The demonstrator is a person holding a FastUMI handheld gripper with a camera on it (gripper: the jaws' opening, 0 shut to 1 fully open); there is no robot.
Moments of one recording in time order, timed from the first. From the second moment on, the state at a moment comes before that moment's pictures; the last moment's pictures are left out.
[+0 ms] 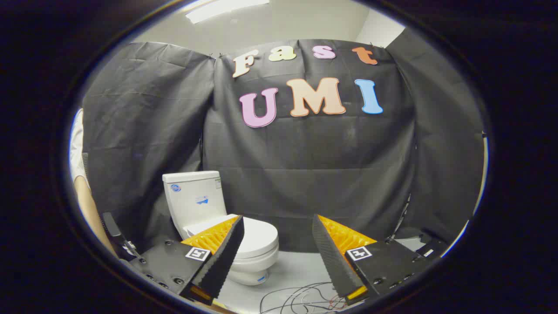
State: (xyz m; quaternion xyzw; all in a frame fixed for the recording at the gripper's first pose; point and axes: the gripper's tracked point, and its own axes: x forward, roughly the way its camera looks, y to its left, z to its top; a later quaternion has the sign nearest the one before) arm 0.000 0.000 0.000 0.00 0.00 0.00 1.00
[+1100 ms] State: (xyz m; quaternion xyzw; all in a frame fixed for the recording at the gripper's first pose) arm 0.000 0.000 0.000 0.00 0.00 0.00 1.00
